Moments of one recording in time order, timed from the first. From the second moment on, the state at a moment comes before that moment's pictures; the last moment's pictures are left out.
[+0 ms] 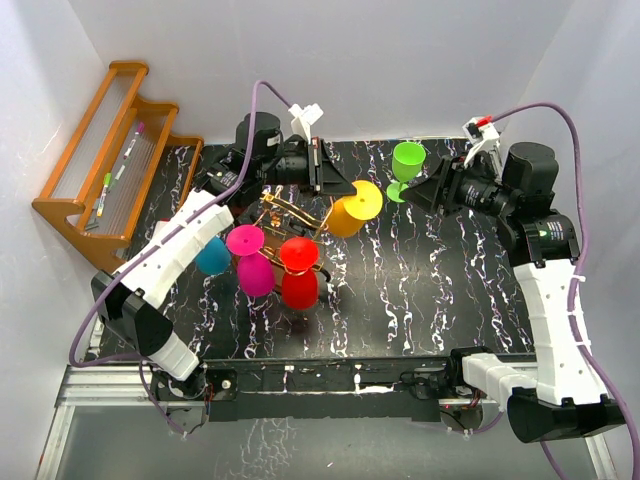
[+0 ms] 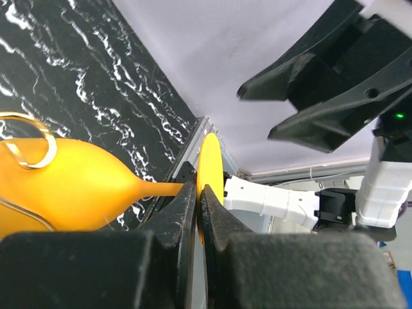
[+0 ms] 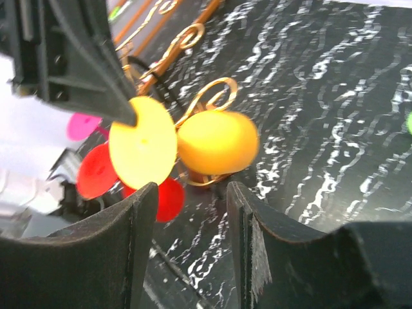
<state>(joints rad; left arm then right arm) -0.61 1.58 1.65 -0.41 0.70 -0.73 0.07 1.04 1.40 -0.67 -0.67 0.26</state>
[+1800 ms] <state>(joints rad) -0.60 1.65 1.71 -0.14 0.80 -0.85 0.10 1.23 1.39 -0.38 -1.10 0.53</state>
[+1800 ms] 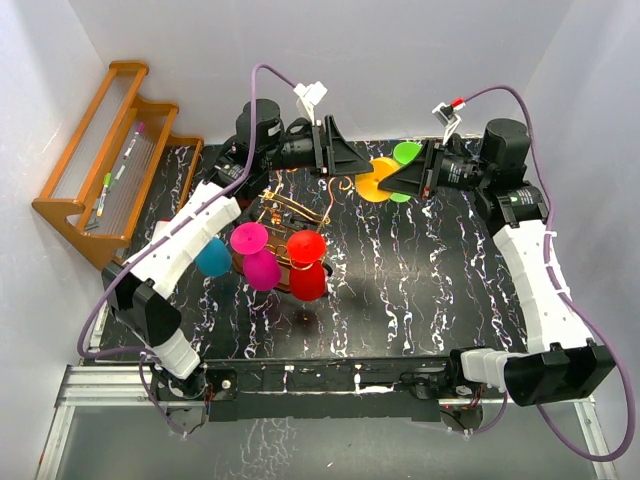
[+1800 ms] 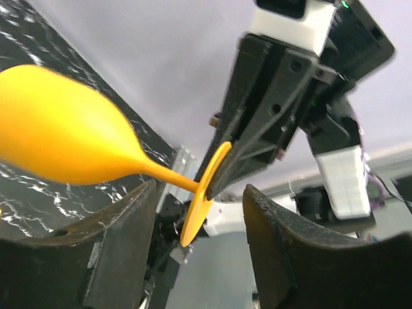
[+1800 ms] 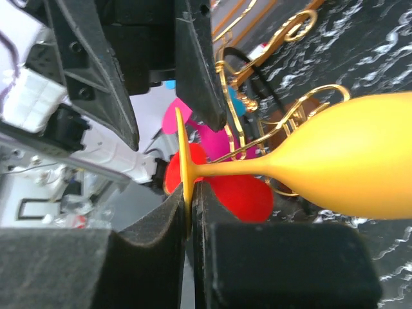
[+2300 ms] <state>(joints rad) -0.61 1.40 1.68 -0.45 0.44 -0.75 0.32 0.99 1.26 -0.33 -0.51 -0.03</state>
